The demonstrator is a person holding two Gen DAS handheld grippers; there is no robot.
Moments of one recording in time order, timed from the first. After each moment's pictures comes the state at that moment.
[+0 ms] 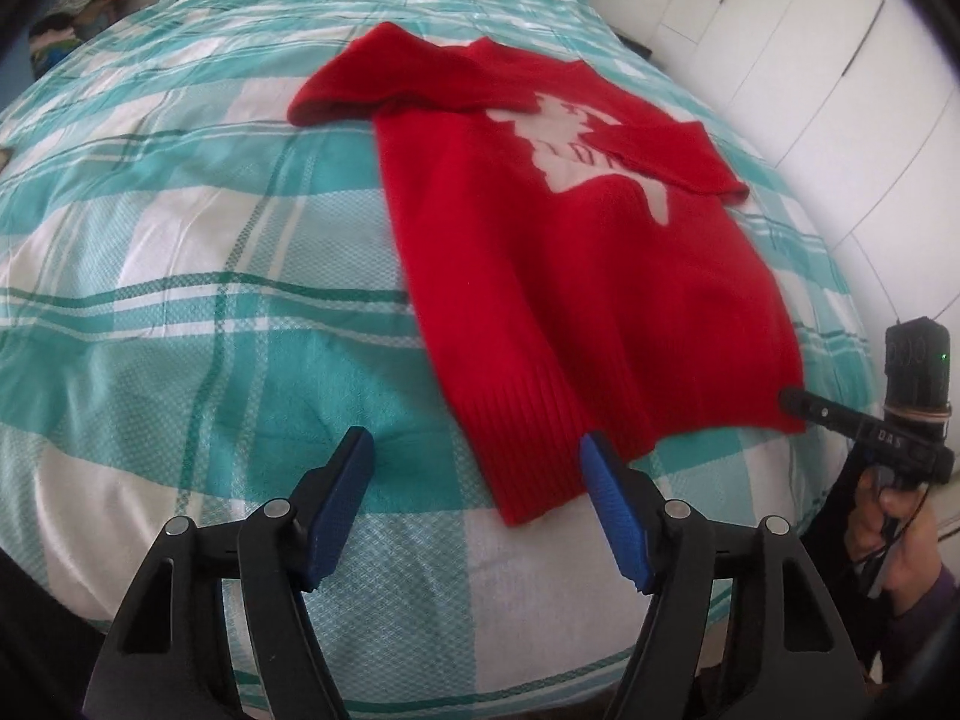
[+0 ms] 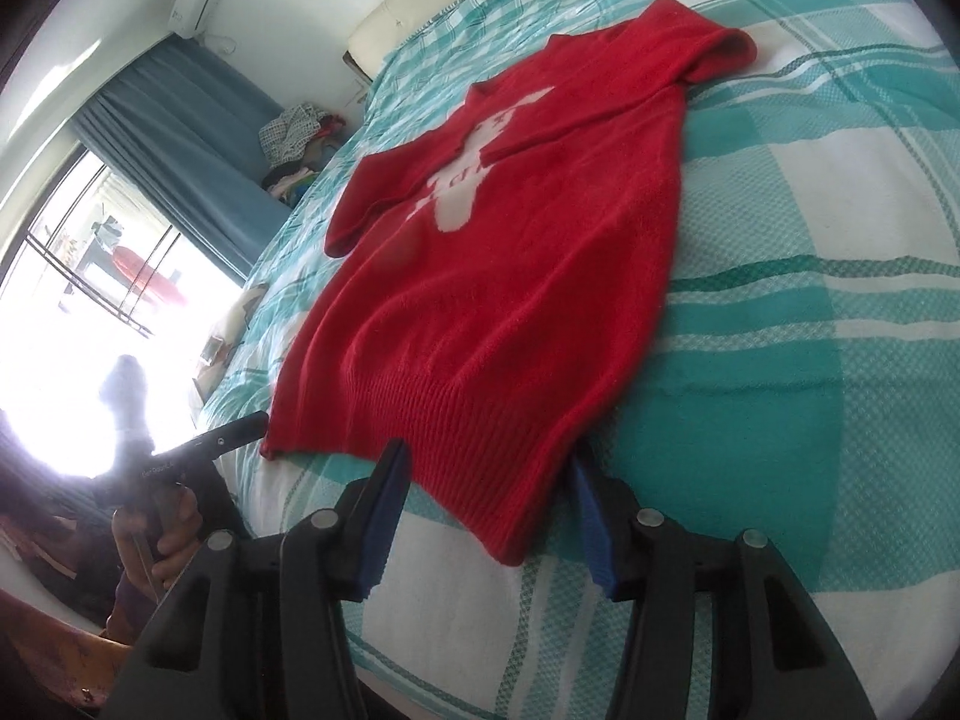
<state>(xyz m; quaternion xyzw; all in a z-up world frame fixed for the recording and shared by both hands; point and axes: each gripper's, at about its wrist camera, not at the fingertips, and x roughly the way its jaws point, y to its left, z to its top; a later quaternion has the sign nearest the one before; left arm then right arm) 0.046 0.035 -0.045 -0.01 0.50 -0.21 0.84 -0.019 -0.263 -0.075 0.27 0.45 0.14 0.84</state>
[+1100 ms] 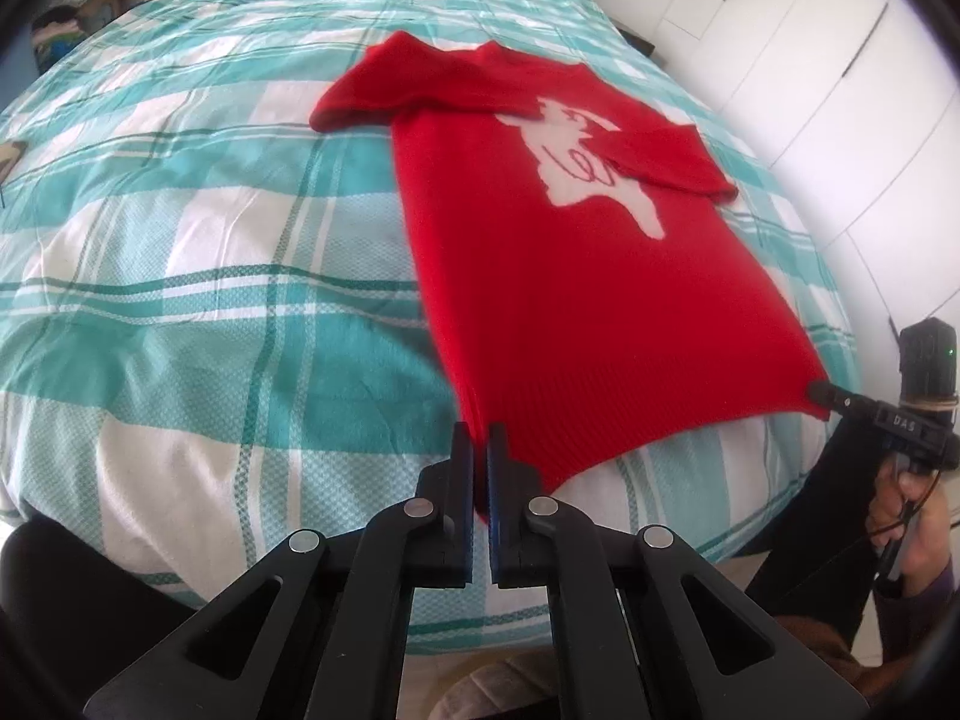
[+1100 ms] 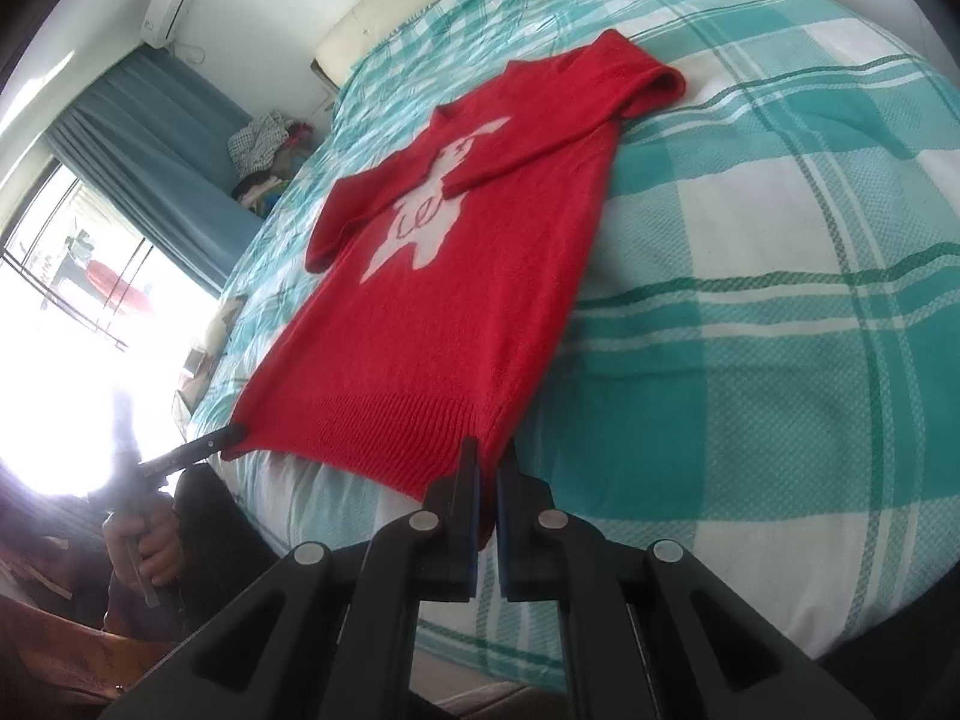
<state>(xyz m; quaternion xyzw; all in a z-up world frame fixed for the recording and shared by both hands) 0.028 0.053 -0.017 -0.01 0.52 -0.21 0.83 -0.049 -0.285 -0.035 0.27 0.46 0.11 0.83</state>
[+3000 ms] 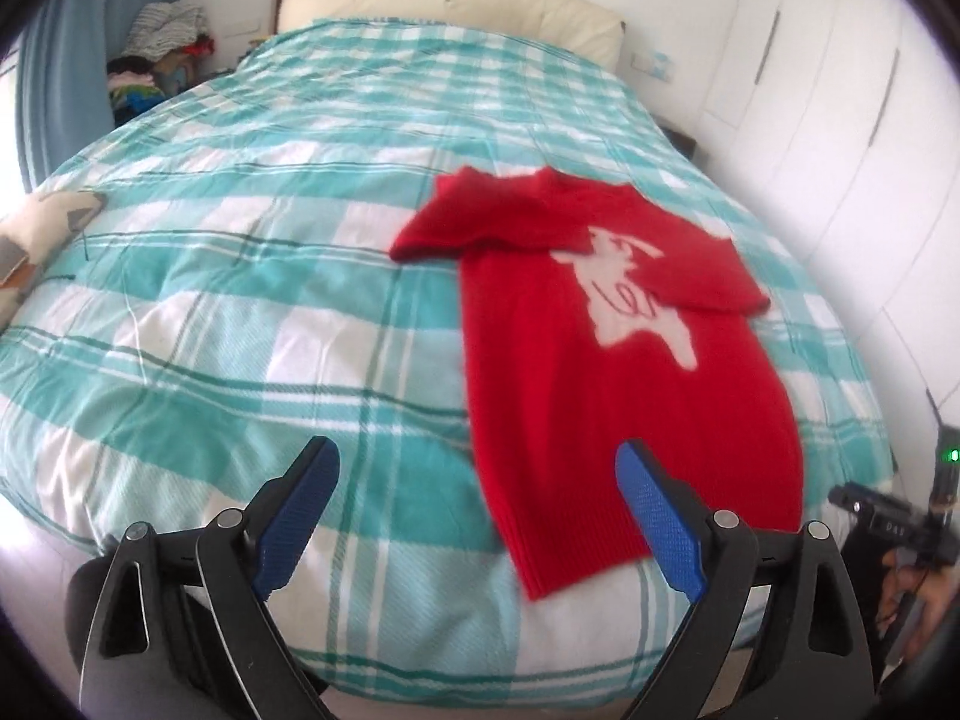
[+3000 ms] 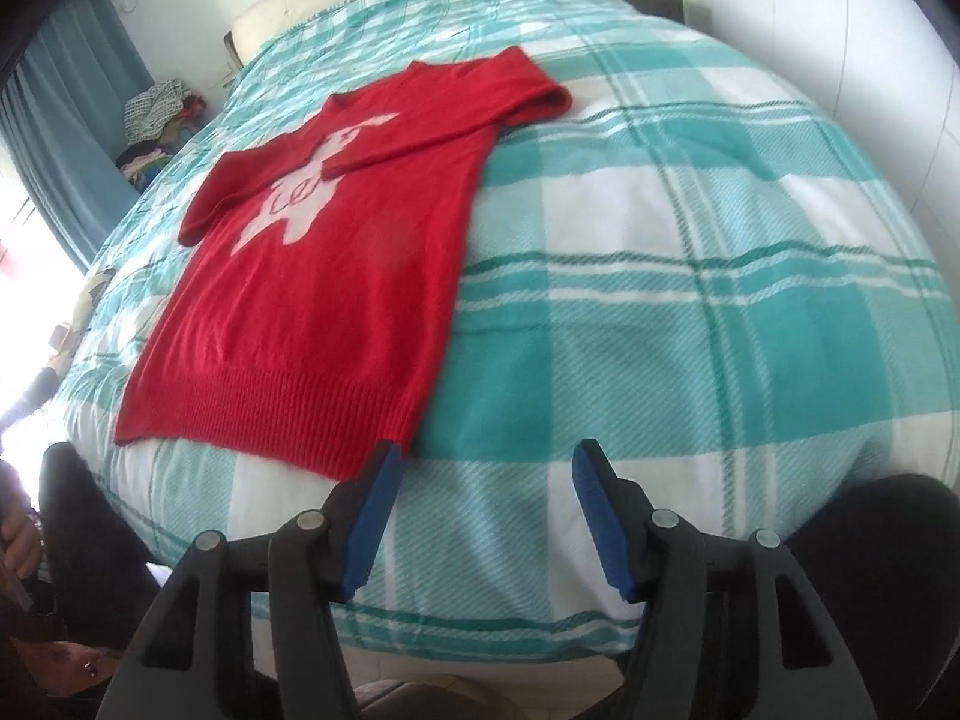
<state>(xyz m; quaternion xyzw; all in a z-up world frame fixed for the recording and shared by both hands) 0.034 0.075 0.032 -0.05 0.41 -0.13 0.90 -0.069 -0.292 -0.032 0.15 0.47 -0.07 0.87</state>
